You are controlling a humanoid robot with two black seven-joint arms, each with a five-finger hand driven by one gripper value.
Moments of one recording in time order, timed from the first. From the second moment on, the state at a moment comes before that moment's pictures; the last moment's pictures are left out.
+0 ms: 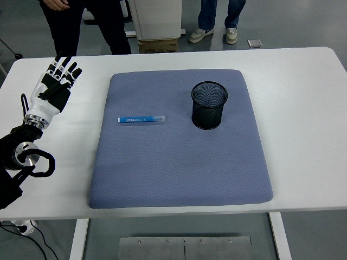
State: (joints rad) left arm -0.70 0.39 -0.62 -0.67 -0.05 -0.34 -0.49; right arm 0.05 0.00 0.28 0.23 -0.11 0.05 0.03
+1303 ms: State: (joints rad) left arm -0.69 0.39 -0.64 -0.66 -0.07 -0.32 -0.49; right arm 0.05 0.00 0.28 0.23 -0.11 0.05 0.03
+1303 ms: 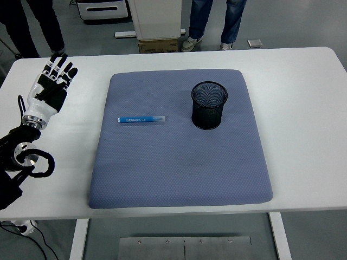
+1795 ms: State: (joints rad) left arm -0.72 0.40 -0.58 -0.67 -0.02 -0.25 -0.48; right arm 0.05 0.00 0.28 0.23 -0.11 0.05 0.03
